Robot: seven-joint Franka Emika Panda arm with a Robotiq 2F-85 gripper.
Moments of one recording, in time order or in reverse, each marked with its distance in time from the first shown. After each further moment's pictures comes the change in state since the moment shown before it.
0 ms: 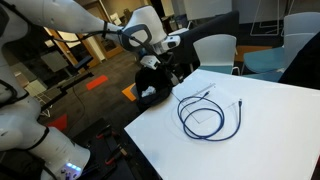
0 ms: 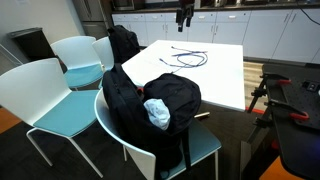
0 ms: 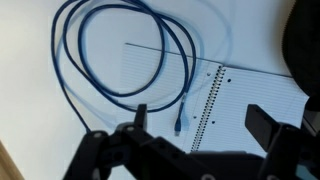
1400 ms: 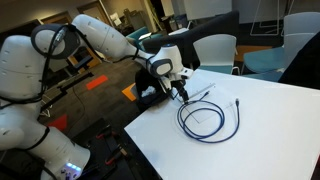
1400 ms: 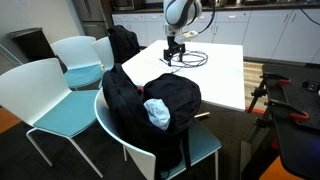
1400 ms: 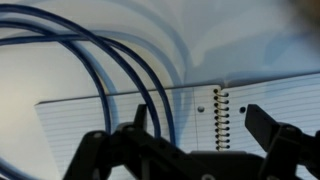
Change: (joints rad) arm 0.038 0.461 0.022 0.267 0.109 0.054 0.312
